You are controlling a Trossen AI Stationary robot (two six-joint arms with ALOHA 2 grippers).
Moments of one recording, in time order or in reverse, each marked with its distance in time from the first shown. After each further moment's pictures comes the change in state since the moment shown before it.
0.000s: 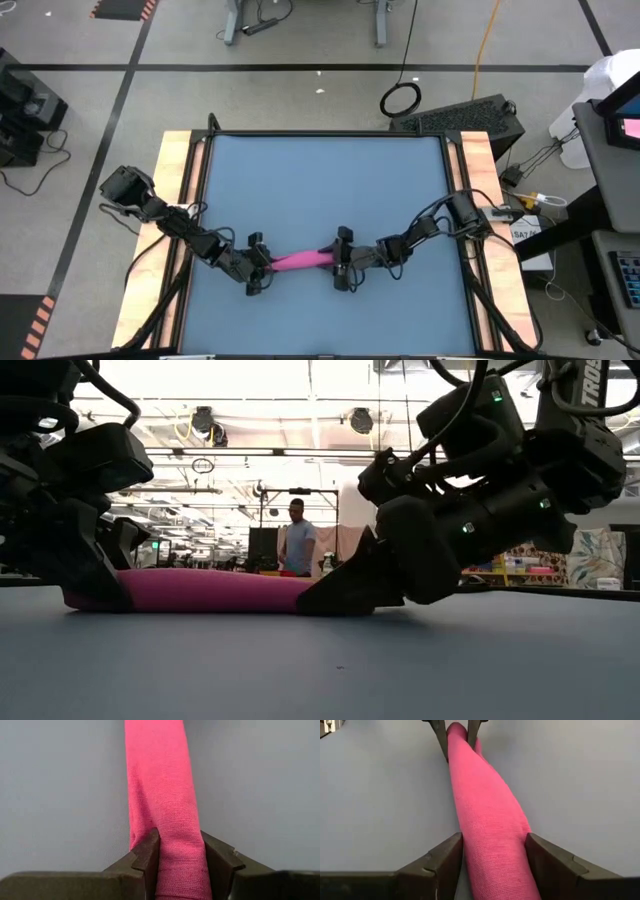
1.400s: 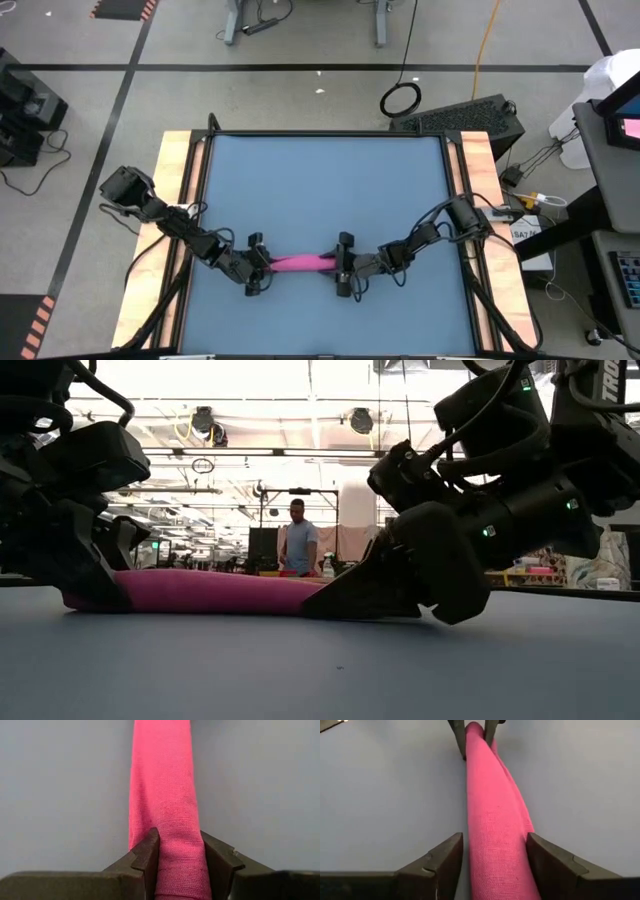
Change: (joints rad) left arm -0.024 0.001 -0.001 0.004 -0.007 0.022; right arm 0.063 0.016 -0.002 0.035 0.058 -0.059
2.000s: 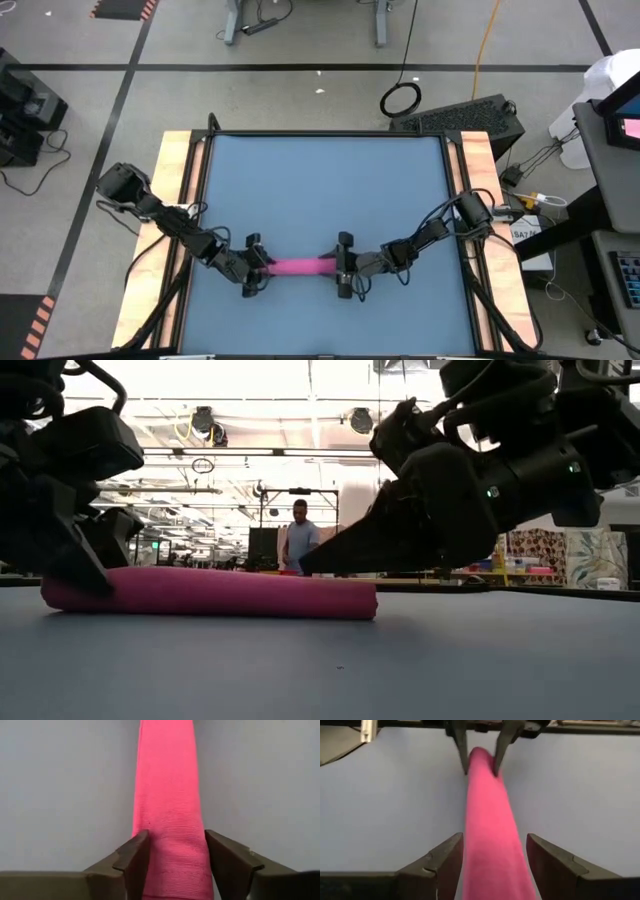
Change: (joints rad) left arm -0.007 -0.079 -0.003 0.008 -0.005 -0.004; right arm 0.003 -0.095 -0.002 -0.014 -0.012 -0.039
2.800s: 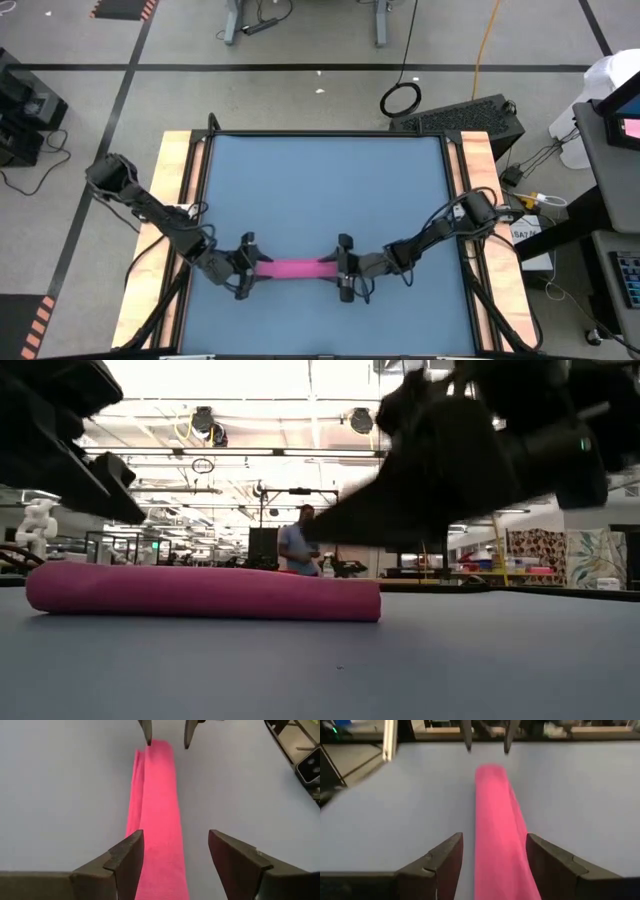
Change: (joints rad) left arm -0.081 -0.184 0.002 -0.031 -0.114 0.013; right arm 0.017 -0.026 0.001 0.008 -0.034 0.037
